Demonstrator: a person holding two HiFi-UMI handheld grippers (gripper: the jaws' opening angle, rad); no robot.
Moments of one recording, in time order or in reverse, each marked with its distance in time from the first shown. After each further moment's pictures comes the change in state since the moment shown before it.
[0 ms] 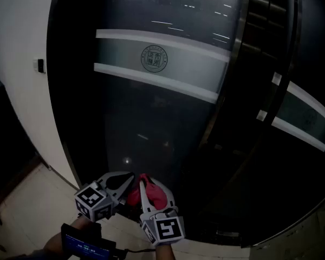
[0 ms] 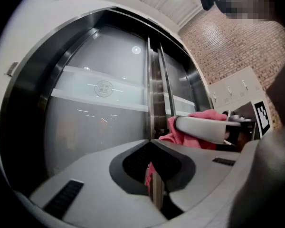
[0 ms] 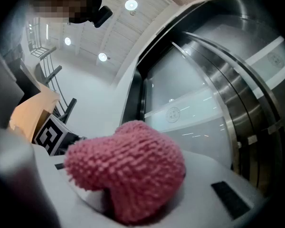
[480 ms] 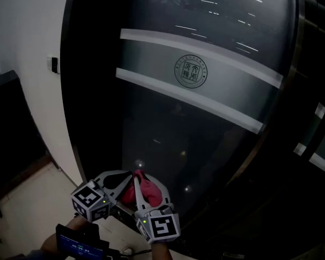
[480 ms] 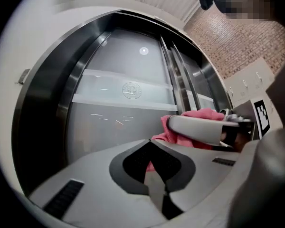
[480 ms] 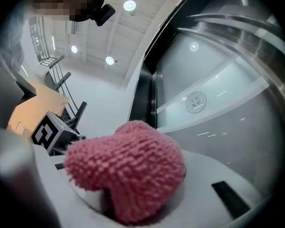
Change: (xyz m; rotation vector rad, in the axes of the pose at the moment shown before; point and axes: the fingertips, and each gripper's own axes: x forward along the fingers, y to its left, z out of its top) left arm 0.009 0.155 0.002 0.030 0.006 0.135; right arm 0.161 0.022 -0.041 0.039 -0.002 0.156
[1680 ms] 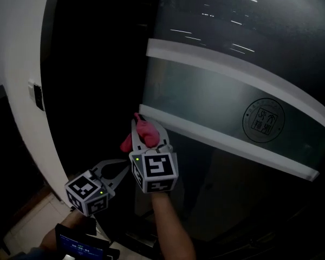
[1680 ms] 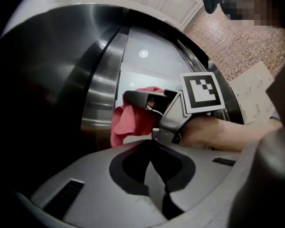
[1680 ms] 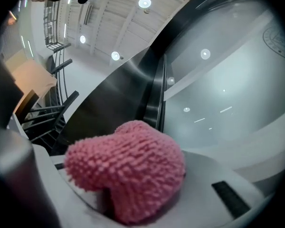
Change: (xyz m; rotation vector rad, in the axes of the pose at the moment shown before) left arm 0.073 0.334 0.064 0.042 -0.045 -0.046; right arm 0.453 -0.067 0.008 -0.170 -0.078 -0.034
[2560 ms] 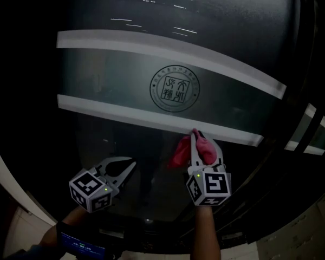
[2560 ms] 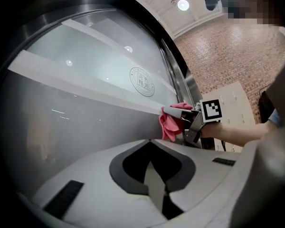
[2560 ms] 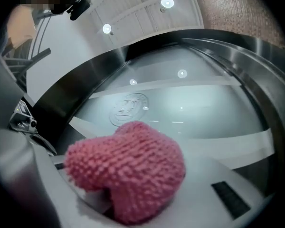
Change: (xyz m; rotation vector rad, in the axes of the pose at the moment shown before) left arm 0.140 -0.202 -0.002 -0.073 -0.036 -0.396; right arm -0.333 -0.258 0.059 -0.264 0.143 -0.583
